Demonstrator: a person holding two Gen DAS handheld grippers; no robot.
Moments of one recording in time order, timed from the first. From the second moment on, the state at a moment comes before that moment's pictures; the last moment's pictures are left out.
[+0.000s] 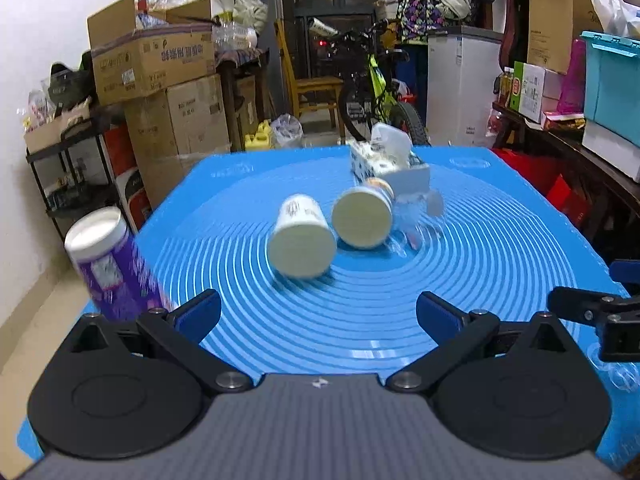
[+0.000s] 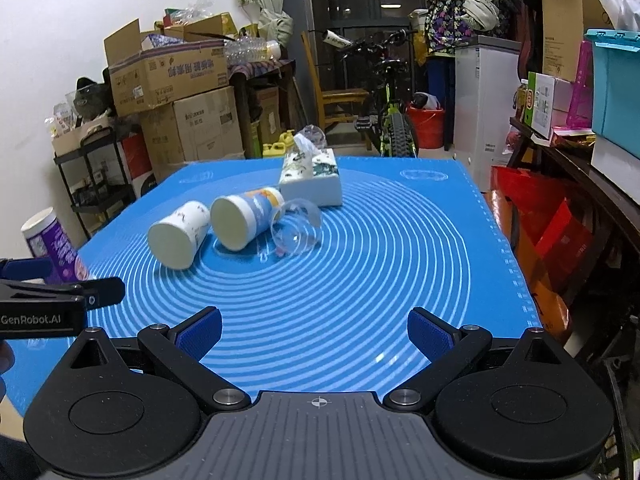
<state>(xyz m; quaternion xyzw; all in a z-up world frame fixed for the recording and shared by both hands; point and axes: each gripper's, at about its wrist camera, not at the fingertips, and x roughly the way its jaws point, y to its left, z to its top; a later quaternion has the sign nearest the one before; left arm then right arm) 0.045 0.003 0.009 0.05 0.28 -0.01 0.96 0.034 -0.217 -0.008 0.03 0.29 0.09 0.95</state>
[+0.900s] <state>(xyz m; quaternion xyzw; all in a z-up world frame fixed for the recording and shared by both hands) 0.186 0.020 -0.040 0.05 0.33 0.00 0.94 0.093 -0.219 -0.034 0.05 0.30 0.07 0.95</state>
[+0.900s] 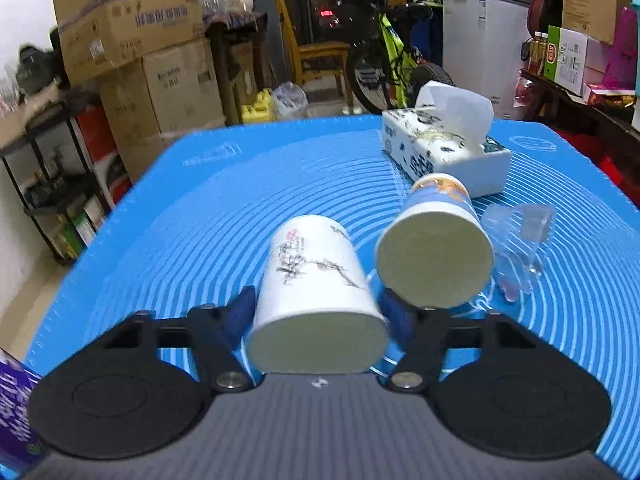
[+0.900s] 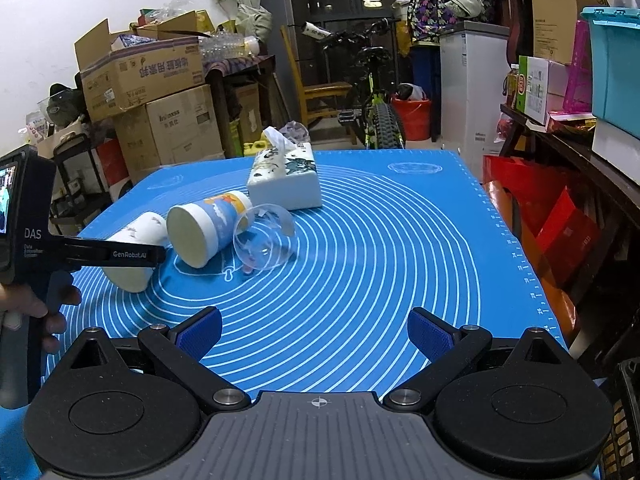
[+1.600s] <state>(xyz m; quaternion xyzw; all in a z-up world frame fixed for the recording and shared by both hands) 0.072 -0.033 -0.017 0.02 0.32 -0.06 0.95 0.060 -0.237 -0.024 0.06 0.31 0.06 0.95</state>
